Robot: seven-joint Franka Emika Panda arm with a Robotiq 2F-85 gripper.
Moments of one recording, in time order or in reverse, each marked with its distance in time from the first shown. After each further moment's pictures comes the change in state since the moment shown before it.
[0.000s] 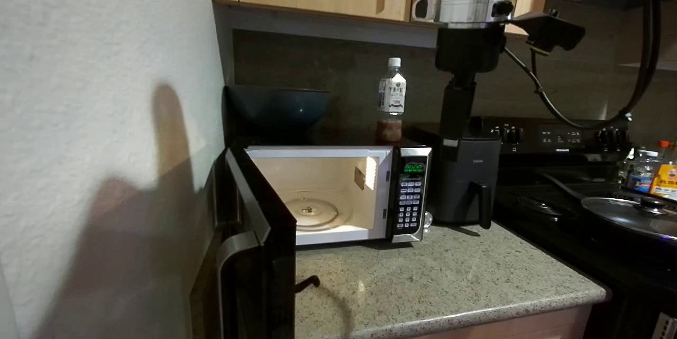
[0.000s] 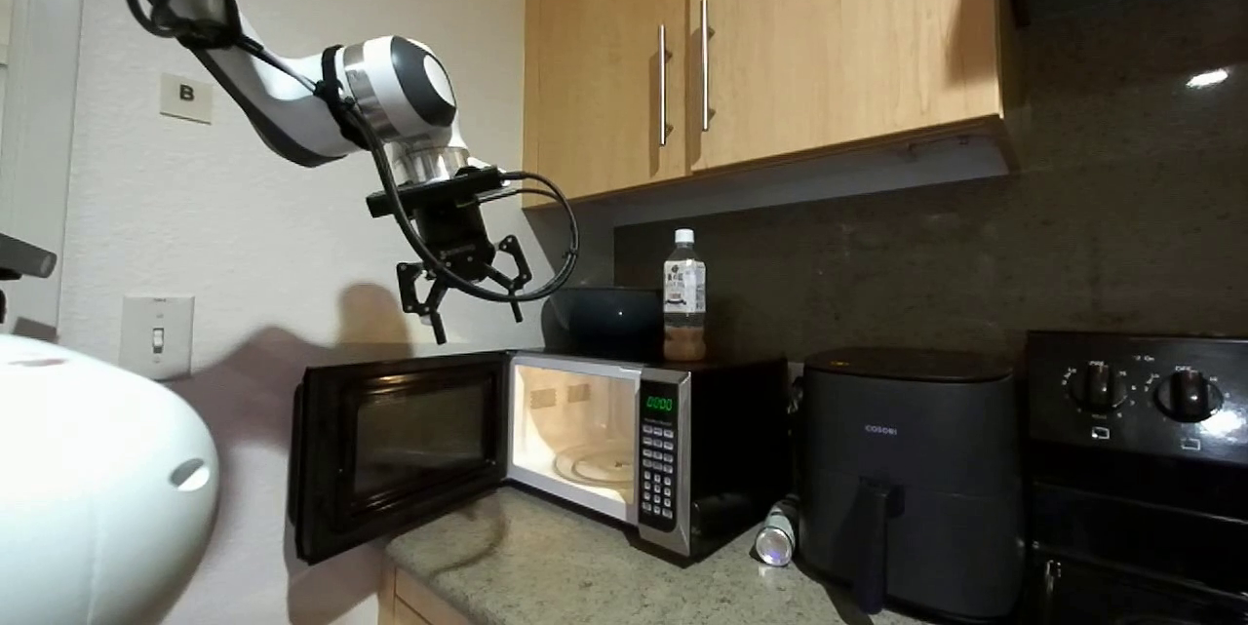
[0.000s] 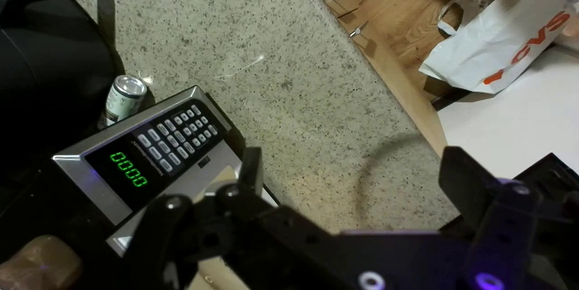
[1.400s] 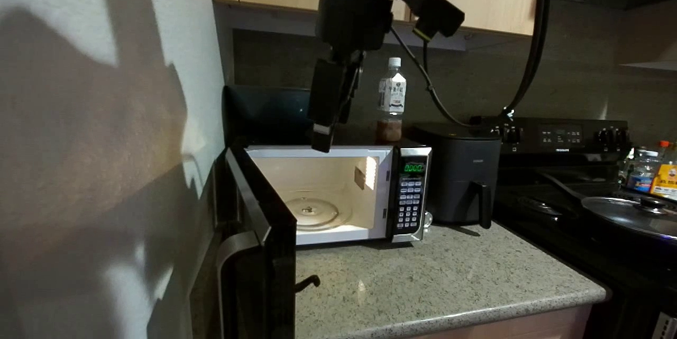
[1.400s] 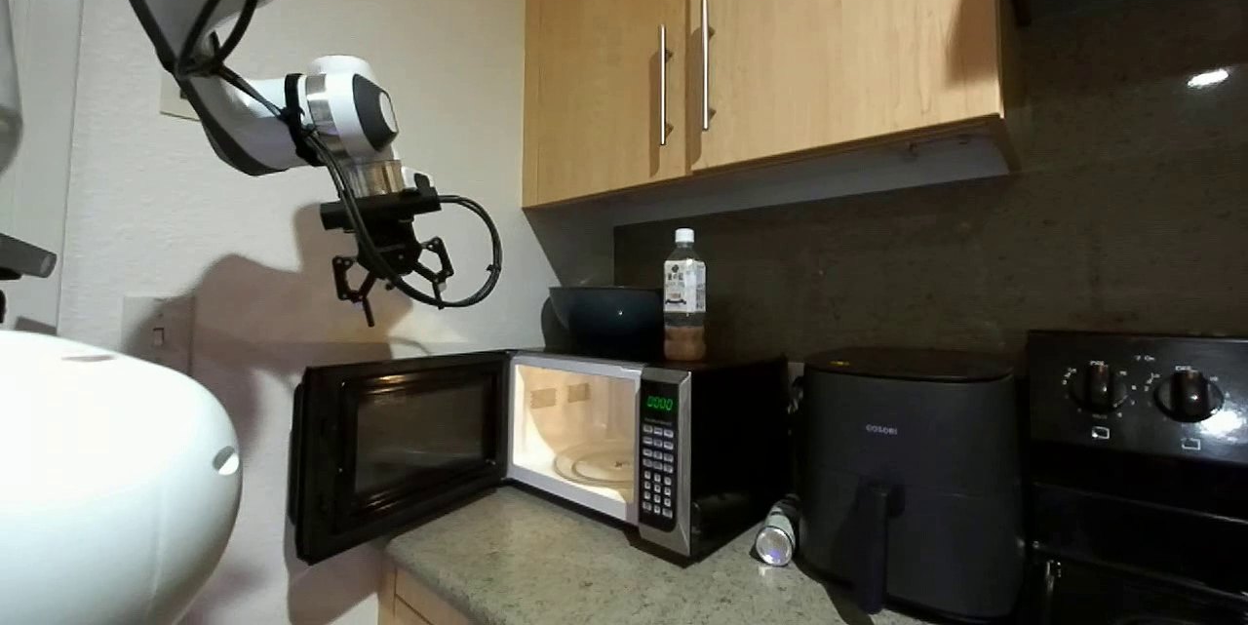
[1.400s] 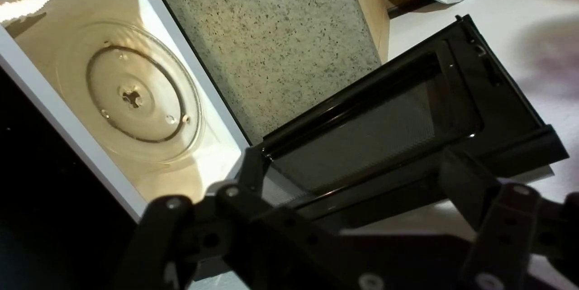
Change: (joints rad) arm 0.113 0.240 0.117 0.234 0.022 0.172 0.000
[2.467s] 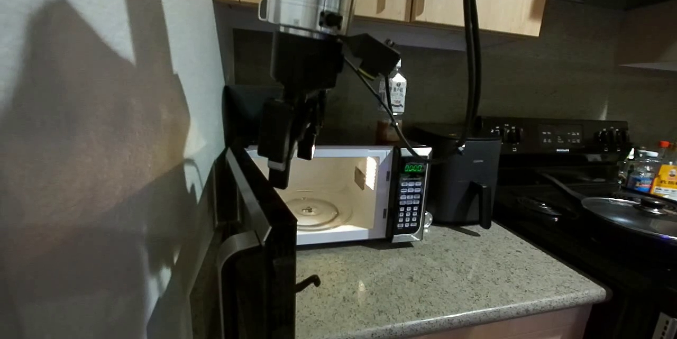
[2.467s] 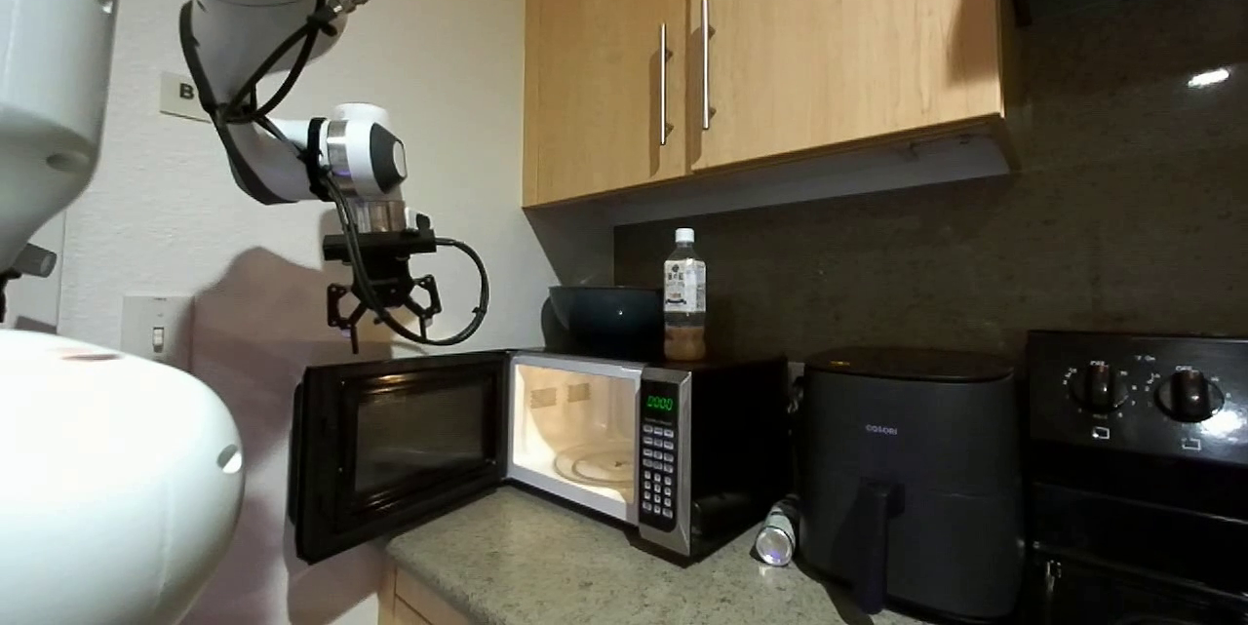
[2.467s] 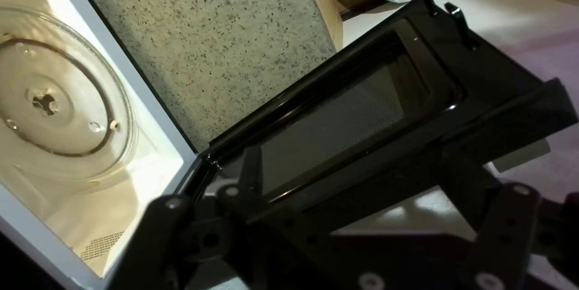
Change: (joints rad) arm 0.012 0.191 0.022 0.124 0.060 -0.013 0.001
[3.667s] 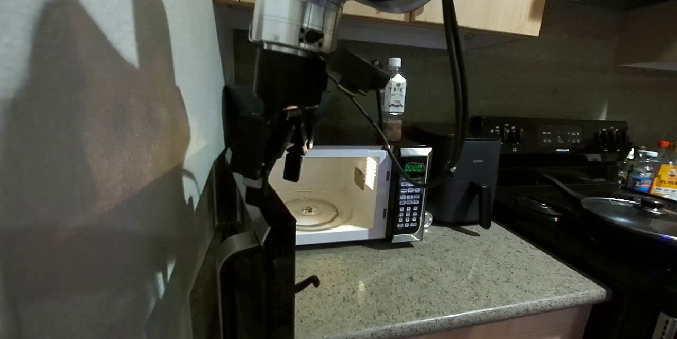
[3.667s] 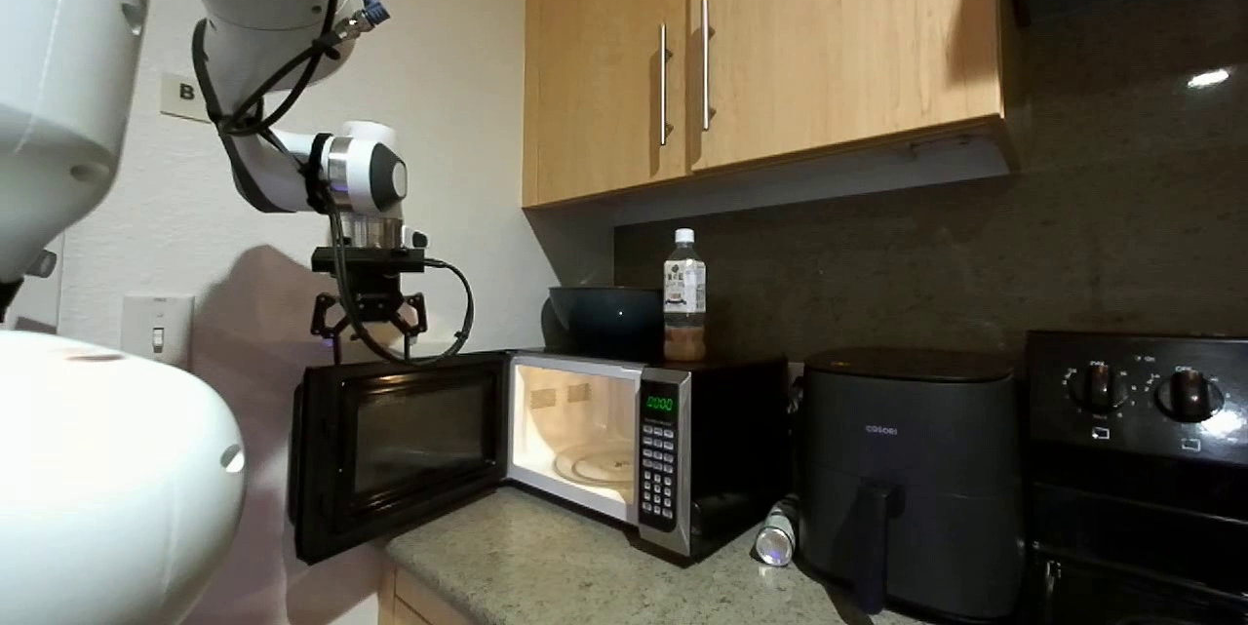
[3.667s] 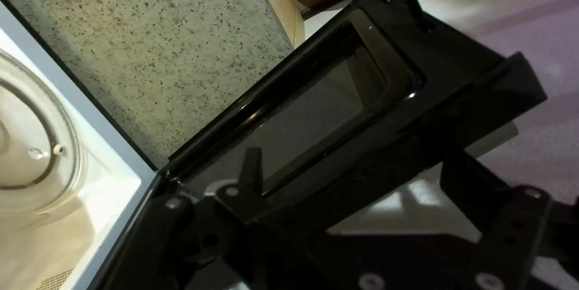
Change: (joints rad) arm 0.011 0.060 0.005 0.028 0.094 0.001 0.027
